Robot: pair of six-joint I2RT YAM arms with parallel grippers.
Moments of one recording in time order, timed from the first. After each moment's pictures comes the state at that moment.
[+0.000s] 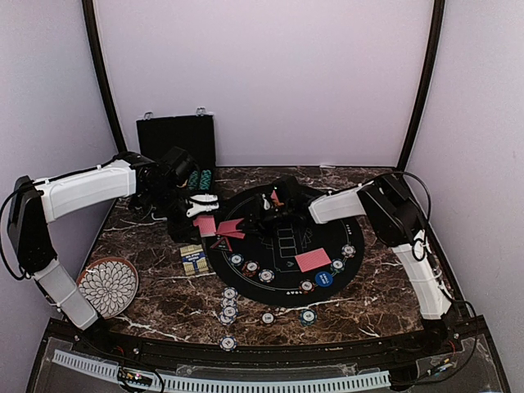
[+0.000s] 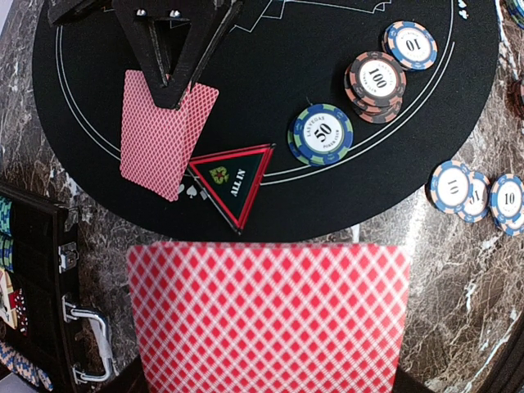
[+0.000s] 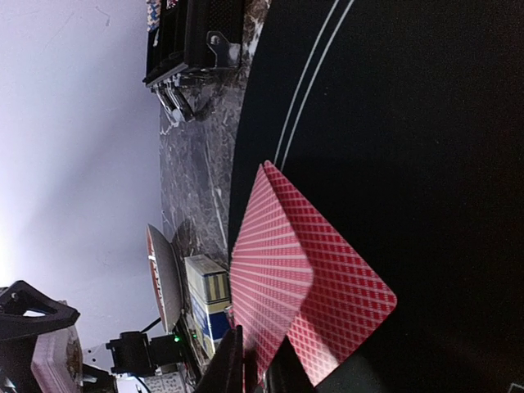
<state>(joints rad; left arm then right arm) -0.59 1.62 1.32 -0.91 0.11 0.73 0.72 2.42 1.67 0.17 -0.71 1.03</state>
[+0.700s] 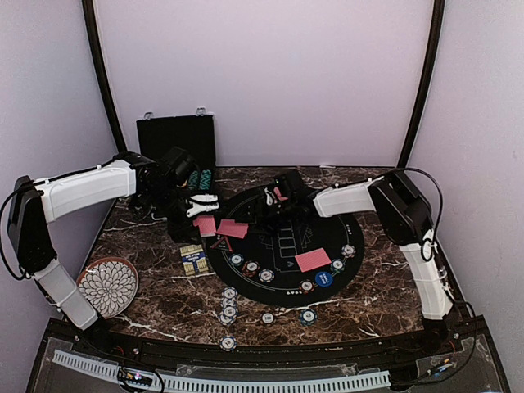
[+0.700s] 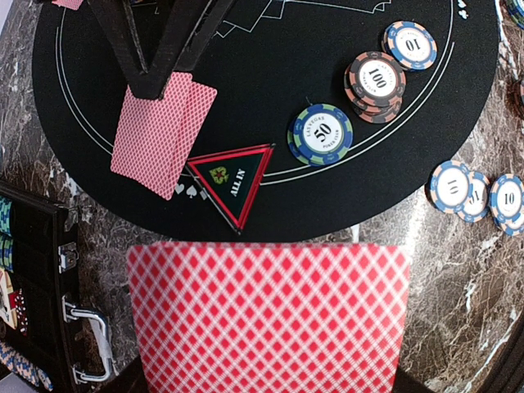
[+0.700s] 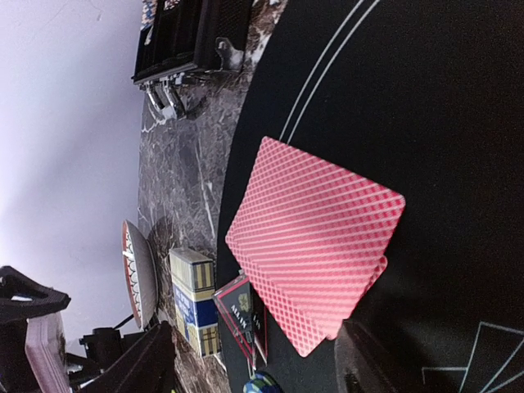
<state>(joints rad) -0.59 1.62 1.32 -0.91 0.11 0.73 0.72 2.35 1.66 0.03 -0.64 0.89</state>
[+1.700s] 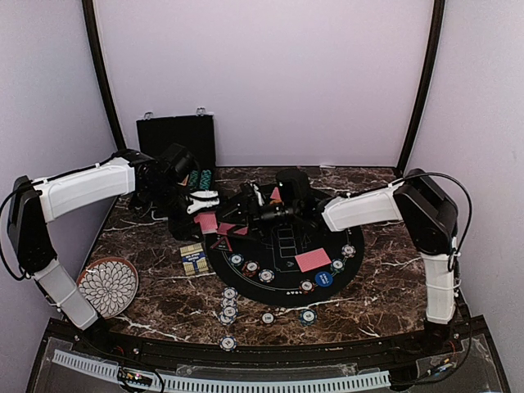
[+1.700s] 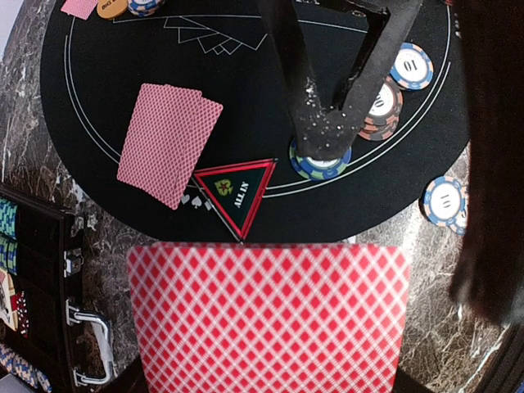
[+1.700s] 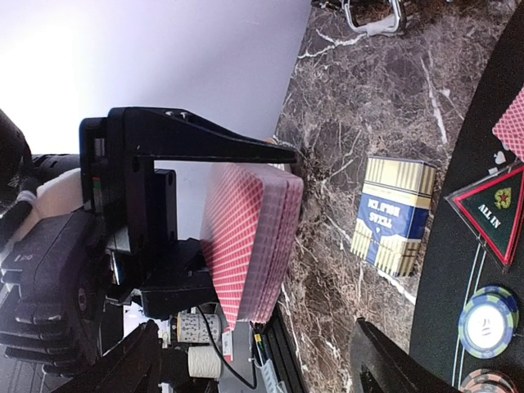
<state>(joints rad) -0.59 1.62 1.34 -0.92 0.13 0.72 0.85 2.08 1.36 0.40 -0.78 1.07</state>
